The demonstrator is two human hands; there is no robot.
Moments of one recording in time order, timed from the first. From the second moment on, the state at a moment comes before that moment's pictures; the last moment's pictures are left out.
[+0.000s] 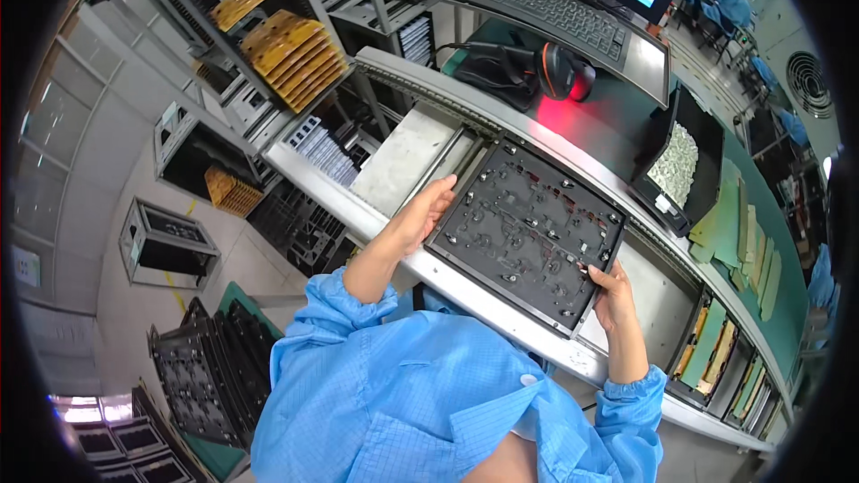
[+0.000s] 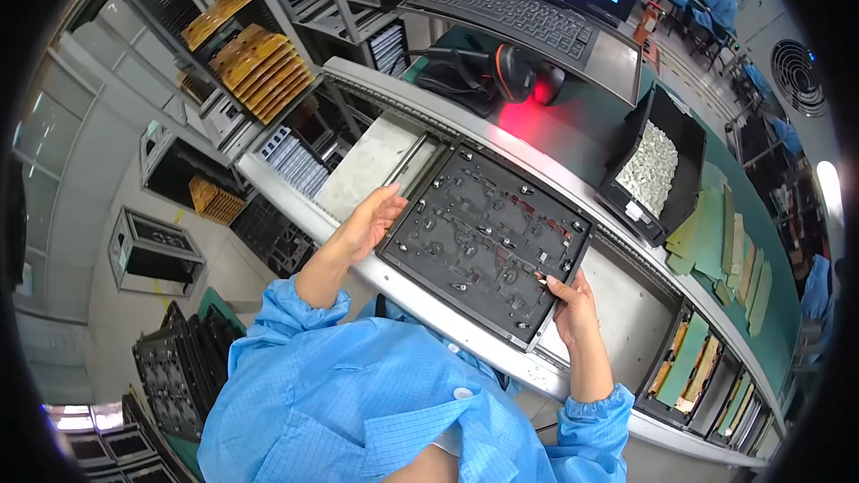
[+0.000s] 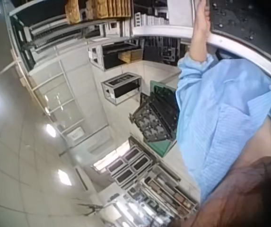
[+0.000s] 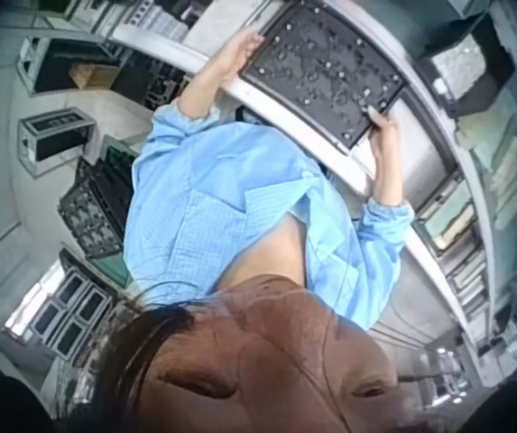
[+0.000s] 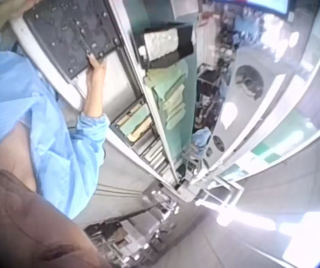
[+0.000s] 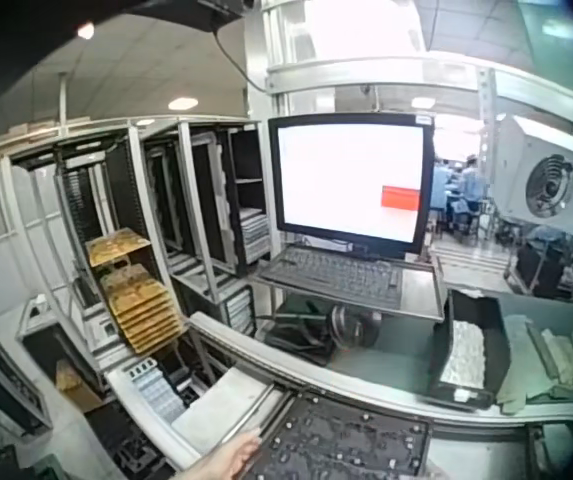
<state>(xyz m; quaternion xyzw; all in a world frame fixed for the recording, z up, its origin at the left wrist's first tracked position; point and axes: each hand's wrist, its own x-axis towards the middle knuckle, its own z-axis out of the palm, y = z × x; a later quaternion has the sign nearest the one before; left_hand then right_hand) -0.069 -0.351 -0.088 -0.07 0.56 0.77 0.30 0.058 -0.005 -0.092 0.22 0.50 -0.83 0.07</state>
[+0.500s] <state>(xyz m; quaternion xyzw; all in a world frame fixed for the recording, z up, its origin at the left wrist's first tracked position) -0.091 -0.453 -0.070 -0.08 0.75 0.65 -0.11 0.090 0.083 -0.131 0.18 0.55 -0.79 -0.19</state>
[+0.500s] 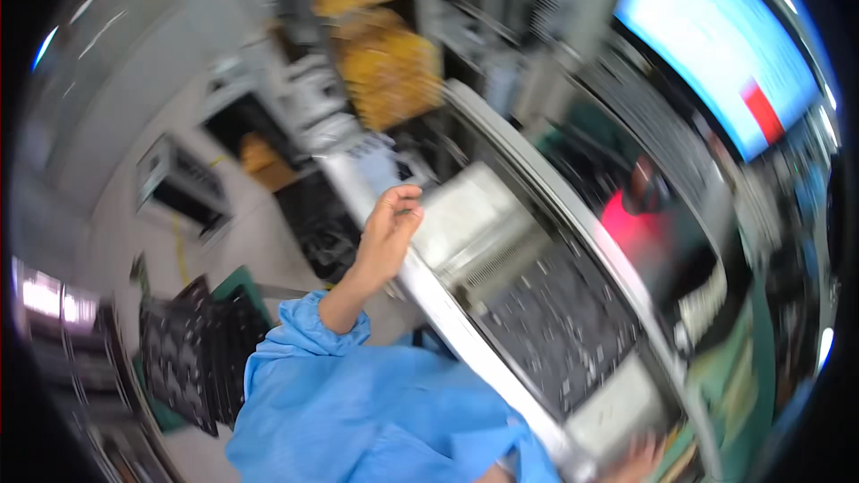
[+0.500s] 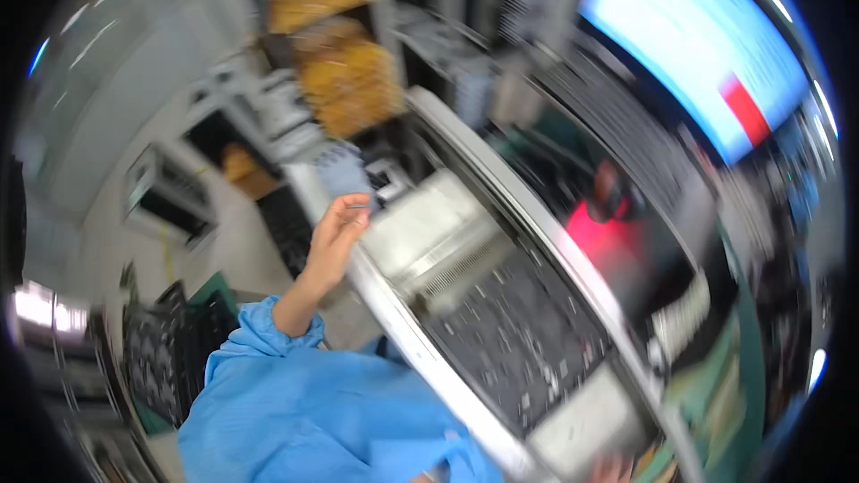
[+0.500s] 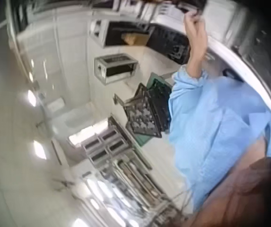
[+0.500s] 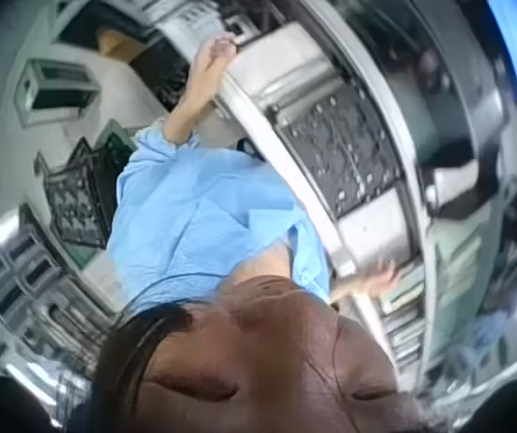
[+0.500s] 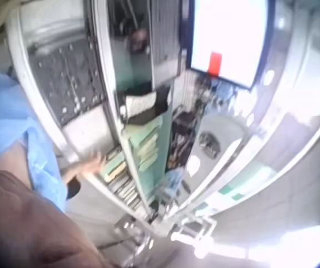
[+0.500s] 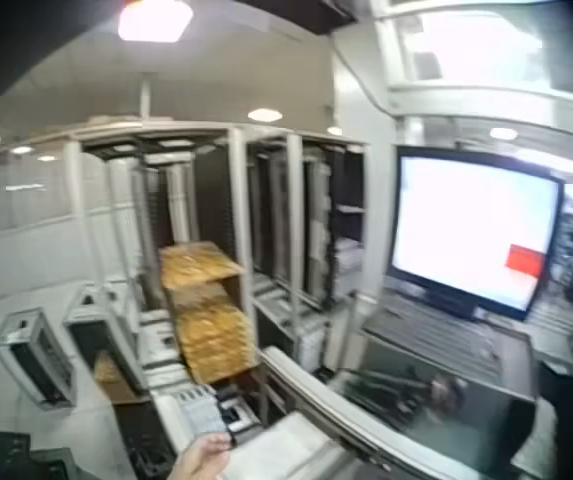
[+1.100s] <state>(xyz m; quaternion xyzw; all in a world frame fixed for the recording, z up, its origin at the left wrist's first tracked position) -0.253 -0.571 0.069 -0.08 0.49 0.83 -0.26 0.125 0.115 -0.284 0.20 0.67 -0.64 -0.33</state>
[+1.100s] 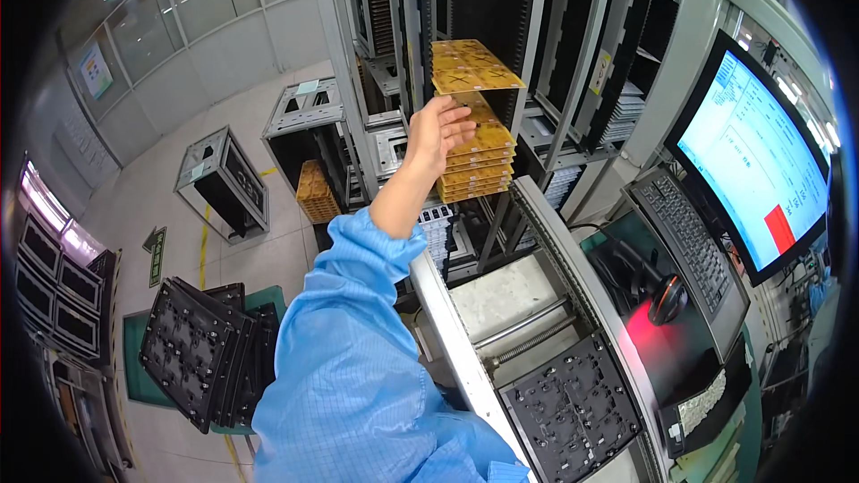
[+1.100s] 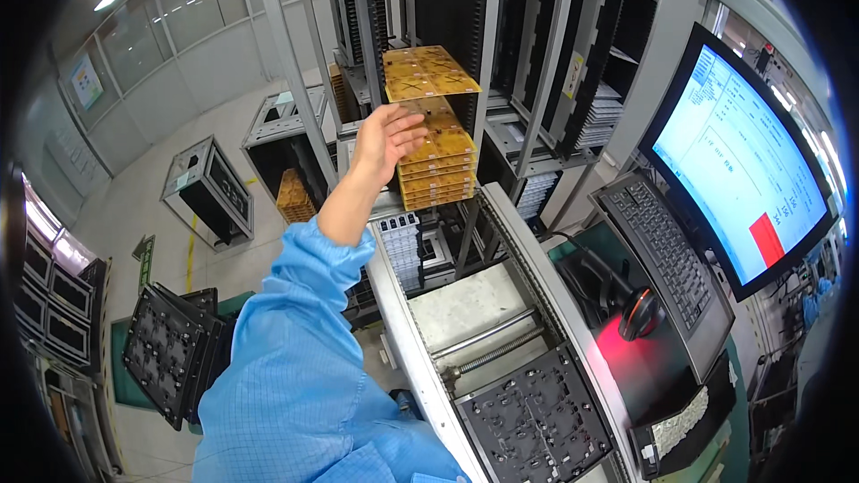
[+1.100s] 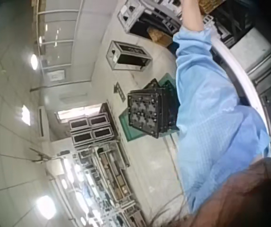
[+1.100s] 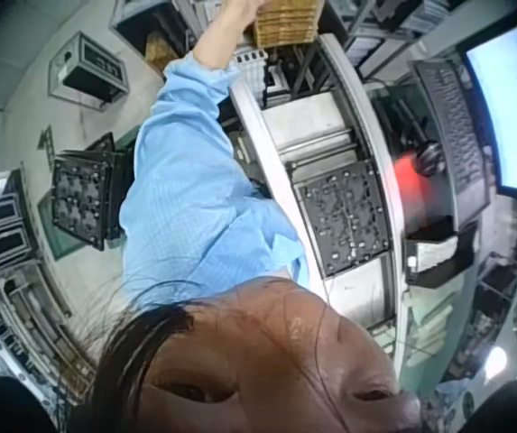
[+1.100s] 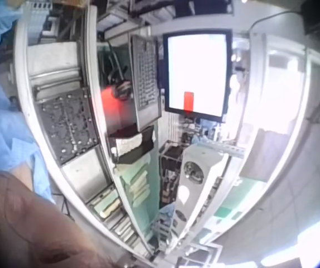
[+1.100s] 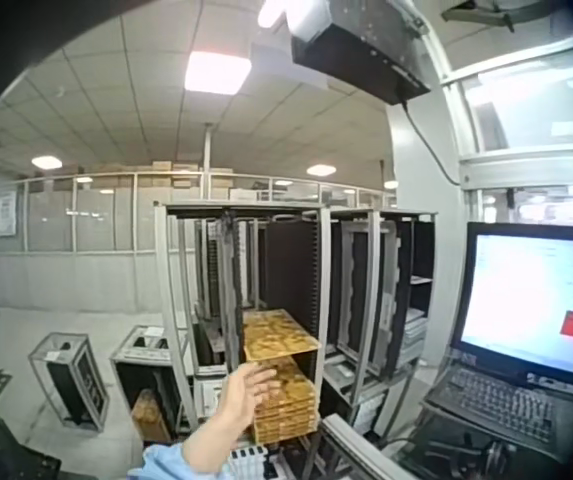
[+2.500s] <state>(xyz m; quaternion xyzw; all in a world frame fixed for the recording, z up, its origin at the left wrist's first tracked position) -0.003 -0.354 -0.039 0.10 0.37 0.89 0.24 0.056 -0.071 -0.012 -0.02 0.61 -0.79 0.06</state>
